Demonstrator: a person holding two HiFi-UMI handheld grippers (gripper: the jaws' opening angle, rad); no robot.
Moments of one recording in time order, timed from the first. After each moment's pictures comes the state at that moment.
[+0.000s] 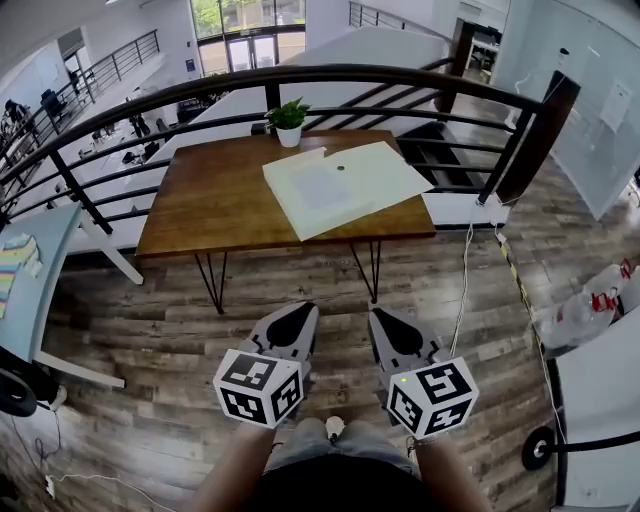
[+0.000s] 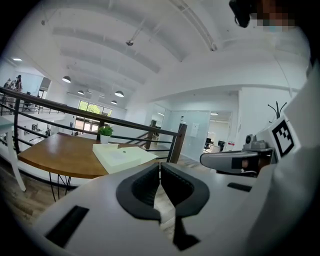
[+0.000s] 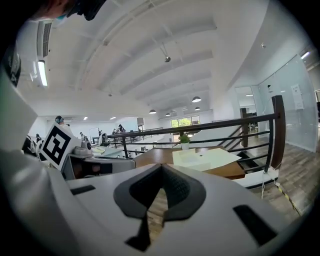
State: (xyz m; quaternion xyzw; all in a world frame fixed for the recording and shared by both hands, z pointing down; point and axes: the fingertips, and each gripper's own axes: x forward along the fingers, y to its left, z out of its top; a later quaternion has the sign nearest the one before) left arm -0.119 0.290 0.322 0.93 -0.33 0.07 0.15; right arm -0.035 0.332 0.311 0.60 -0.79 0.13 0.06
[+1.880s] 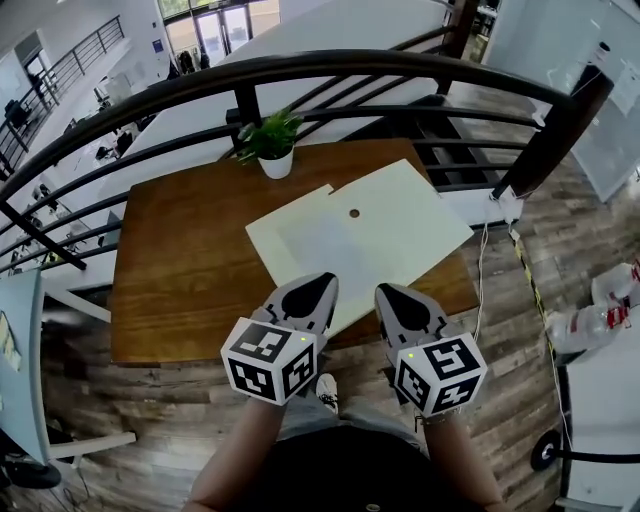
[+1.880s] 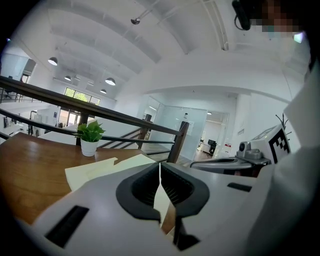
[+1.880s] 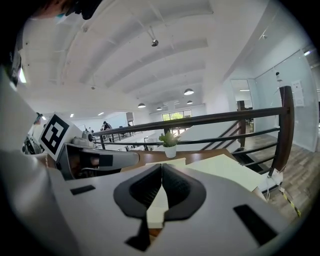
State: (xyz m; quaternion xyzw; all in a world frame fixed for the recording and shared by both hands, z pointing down) left arm -0.027 -0.071 0.334 0.95 -0.25 0.08 0.18; right arm 0.033 -0.030 0.339 0.63 -0.76 0.16 0.08
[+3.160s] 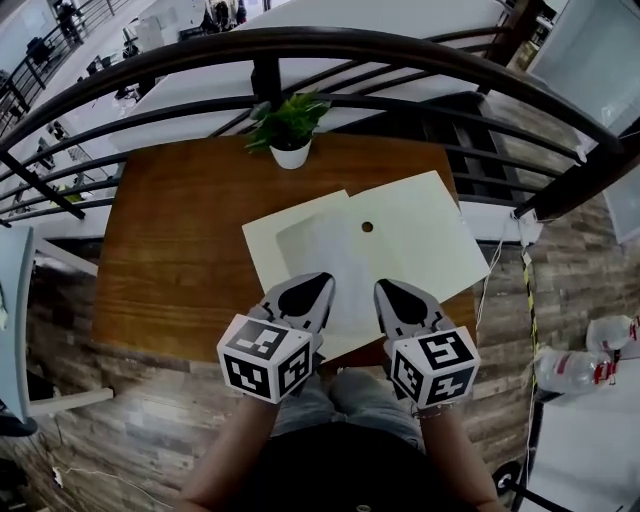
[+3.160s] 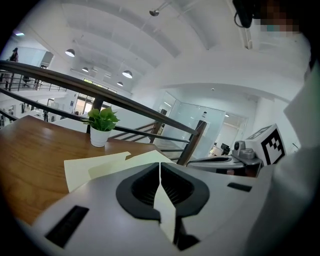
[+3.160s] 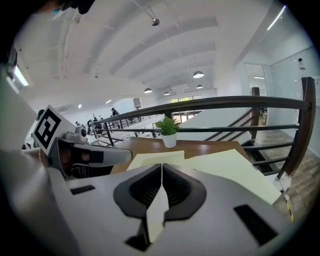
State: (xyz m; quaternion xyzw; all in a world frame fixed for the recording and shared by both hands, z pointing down) left arm -0.001 -0.153 0.372 0.91 -0.32 0.10 0.25; right arm 0.073 -0.130 0.380 0.56 -0.78 0.21 0.16
